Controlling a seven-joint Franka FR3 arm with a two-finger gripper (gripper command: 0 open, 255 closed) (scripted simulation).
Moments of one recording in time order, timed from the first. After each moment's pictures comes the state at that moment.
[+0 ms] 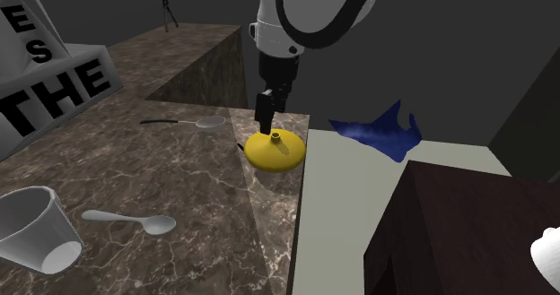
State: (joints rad) arm -0.09 0.29 -0.10 -2.03 0.07 2.42 -0.15
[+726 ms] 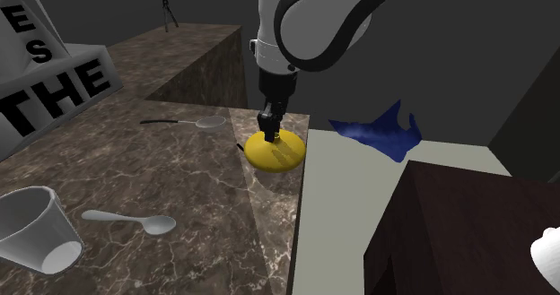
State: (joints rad) arm -0.09 0.34 -0.10 -2.04 0.08 2.48 -0.16
